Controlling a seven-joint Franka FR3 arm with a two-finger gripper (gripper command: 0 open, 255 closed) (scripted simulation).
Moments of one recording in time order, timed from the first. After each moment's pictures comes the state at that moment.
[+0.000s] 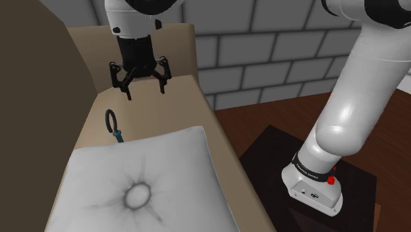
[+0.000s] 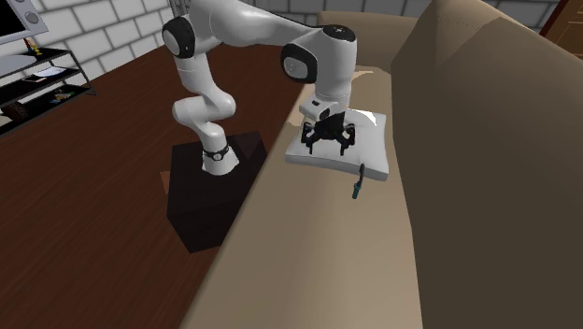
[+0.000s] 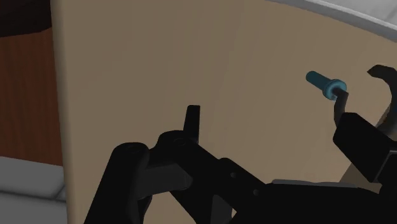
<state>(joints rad) 0.03 0.08 0.62 -1.71 -0.01 1.78 1.05</state>
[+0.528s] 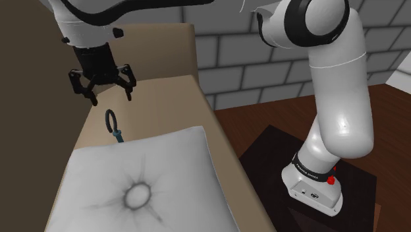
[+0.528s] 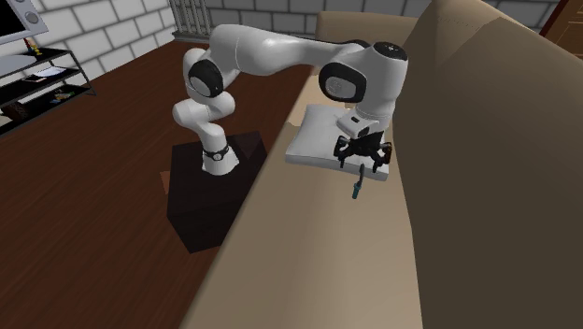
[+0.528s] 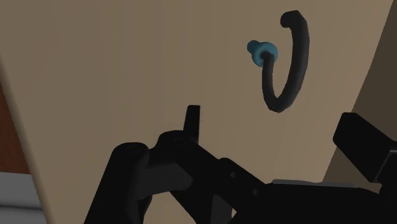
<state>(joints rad) 0.24 0.51 0.60 -1.21 -0.24 1.63 1.32</state>
